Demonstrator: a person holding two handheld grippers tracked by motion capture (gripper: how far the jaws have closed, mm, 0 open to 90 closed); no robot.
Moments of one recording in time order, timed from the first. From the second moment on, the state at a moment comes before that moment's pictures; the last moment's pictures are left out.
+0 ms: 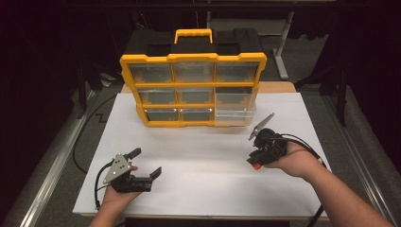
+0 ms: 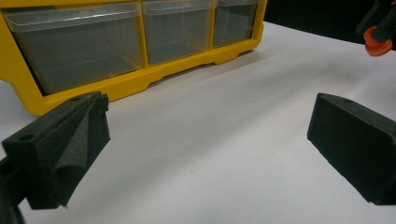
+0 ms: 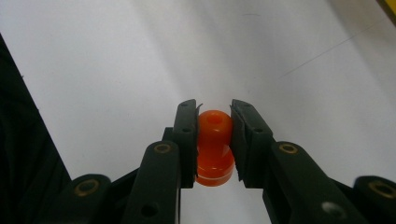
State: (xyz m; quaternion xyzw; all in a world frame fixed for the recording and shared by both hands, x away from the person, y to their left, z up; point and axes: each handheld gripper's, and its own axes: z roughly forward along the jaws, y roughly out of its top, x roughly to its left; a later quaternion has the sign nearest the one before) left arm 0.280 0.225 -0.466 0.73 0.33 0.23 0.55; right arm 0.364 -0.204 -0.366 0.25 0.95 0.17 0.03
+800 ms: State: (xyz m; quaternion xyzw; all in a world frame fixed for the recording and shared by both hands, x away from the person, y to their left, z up) left arm 0.279 0.224 -0.466 0.73 0.33 0.23 0.55; right arm 0.373 -0.204 -0.310 0.24 0.96 0.17 0.03
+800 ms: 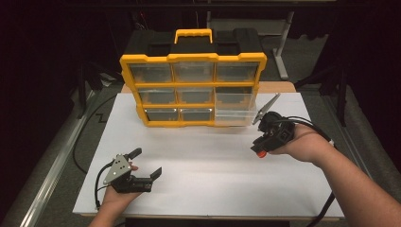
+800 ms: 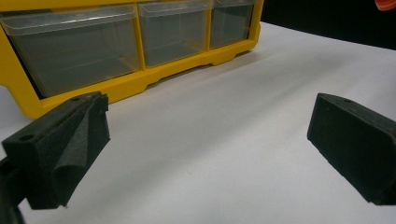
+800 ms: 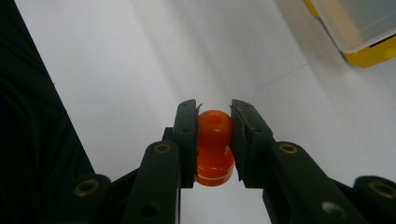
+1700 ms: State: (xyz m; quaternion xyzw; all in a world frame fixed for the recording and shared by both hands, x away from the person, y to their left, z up) left arm 0.279 0.225 -0.466 0.73 0.32 0.23 0.56; right arm 0.385 -0.200 -0.246 0.23 0.96 0.17 0.04
